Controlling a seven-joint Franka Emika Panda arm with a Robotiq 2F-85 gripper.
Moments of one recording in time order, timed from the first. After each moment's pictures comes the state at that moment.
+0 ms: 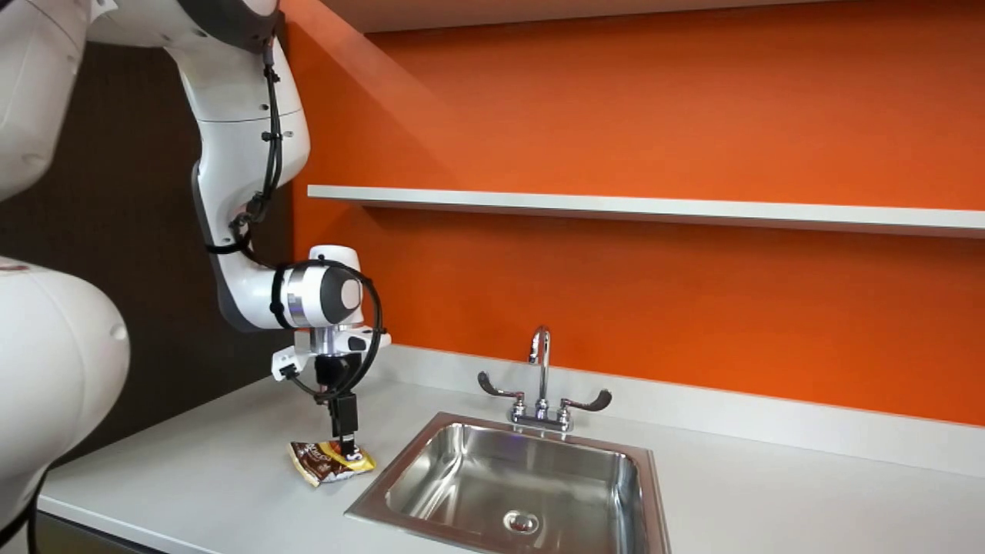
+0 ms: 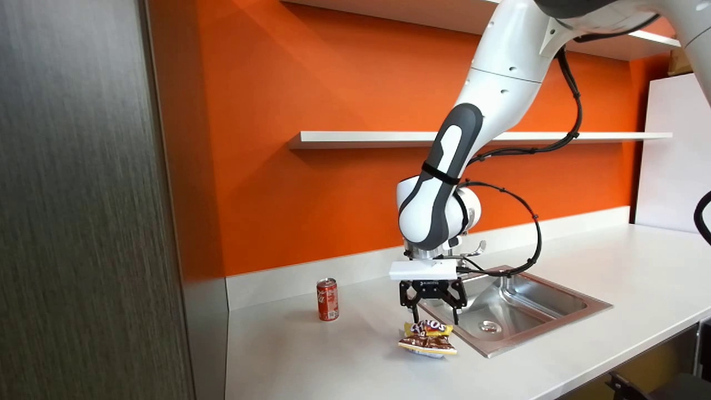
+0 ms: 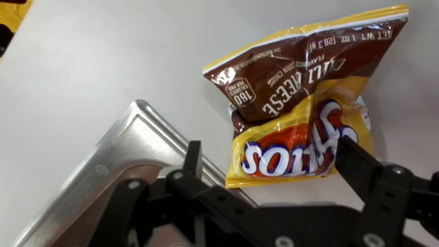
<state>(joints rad) 0.26 0.36 -0.10 -2.35 -0.15 2.59 1.01</state>
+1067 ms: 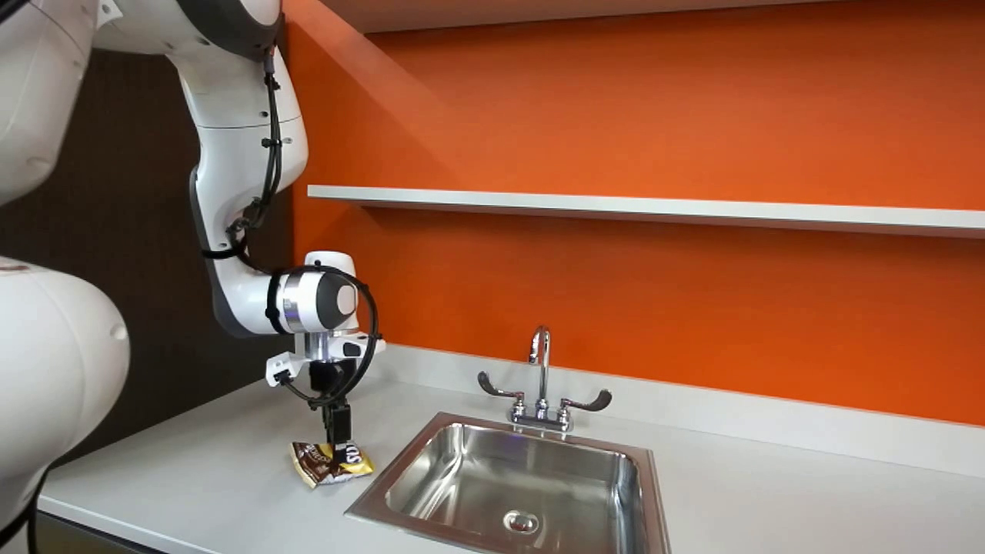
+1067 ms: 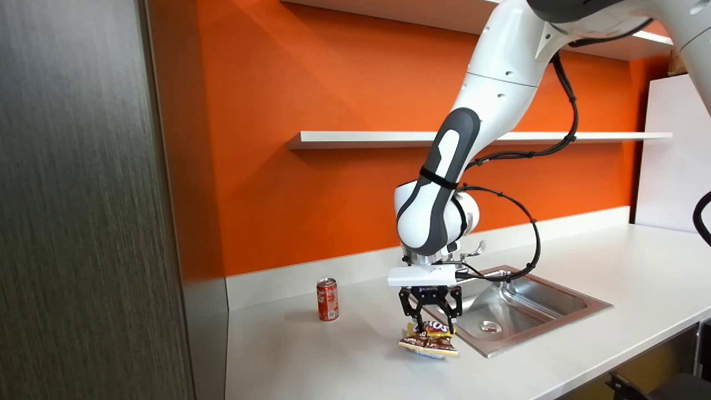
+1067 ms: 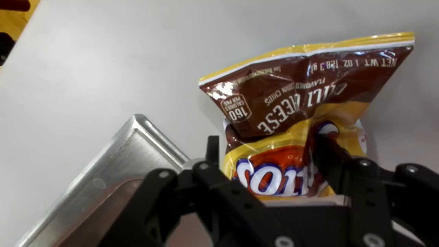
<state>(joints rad) 0.26 0.38 -0.08 -2.35 -0.15 2.59 1.02</state>
